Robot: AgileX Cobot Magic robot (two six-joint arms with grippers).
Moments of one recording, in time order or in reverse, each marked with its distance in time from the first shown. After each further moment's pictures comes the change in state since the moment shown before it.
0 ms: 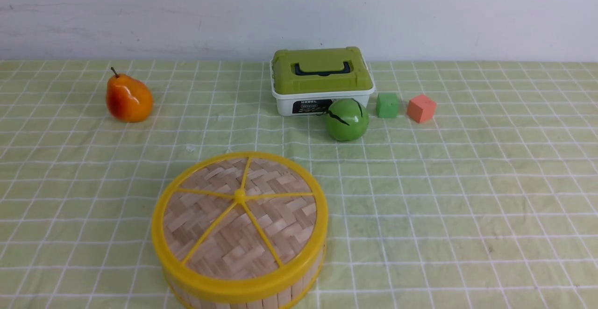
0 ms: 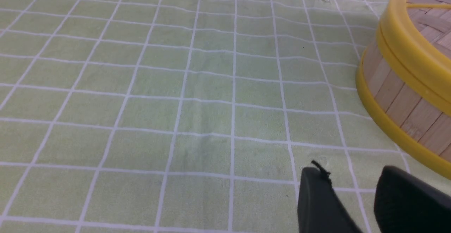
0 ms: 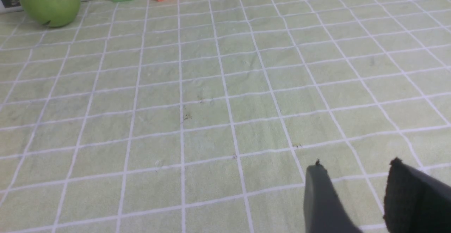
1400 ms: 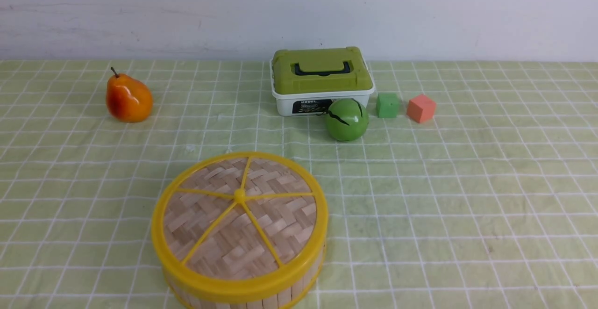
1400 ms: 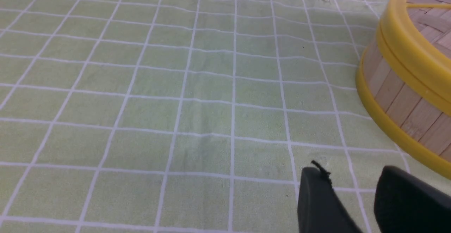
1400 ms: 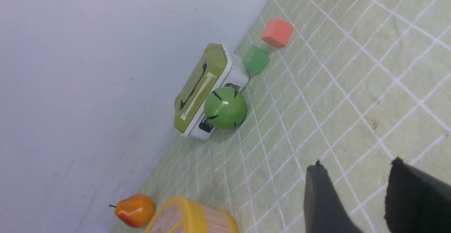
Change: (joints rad) right arm 0.000 0.000 0.009 0.765 -0.116 0.148; left arm 0.000 0.000 0.000 0.000 0.000 0.000
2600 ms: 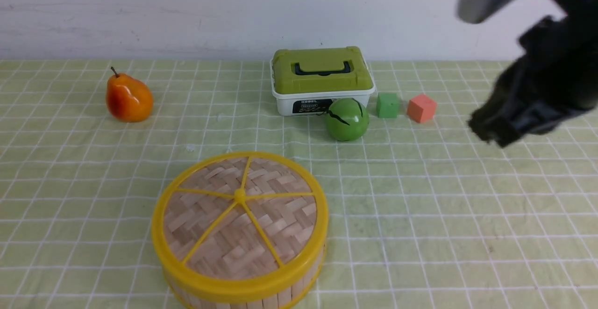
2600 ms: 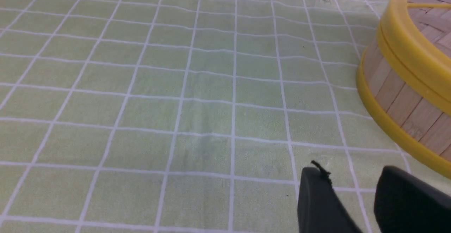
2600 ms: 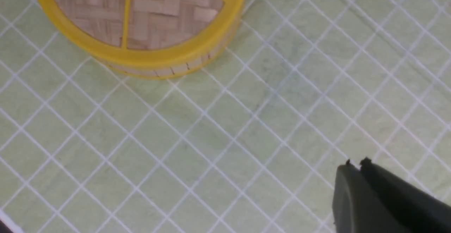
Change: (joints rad) right arm 0.578 1.434 -1.595 -0.595 0.977 -0.585; left arm 0.000 0.000 0.000 0.000 0.000 0.000
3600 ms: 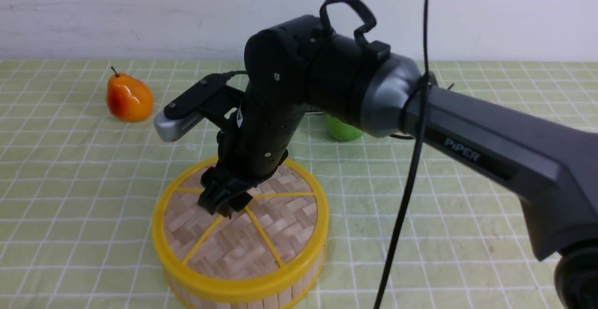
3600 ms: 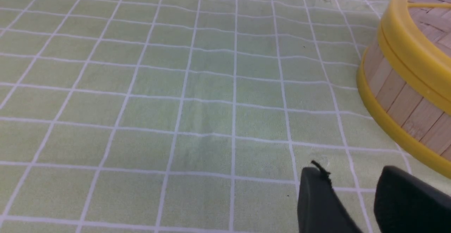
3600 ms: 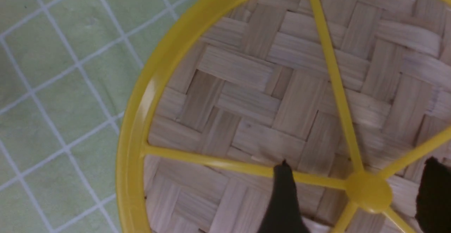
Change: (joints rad) right arm 0.278 0.749 -0.488 0.042 -0.164 0.017; left arm 0.000 0.000 0.000 0.000 0.000 0.000
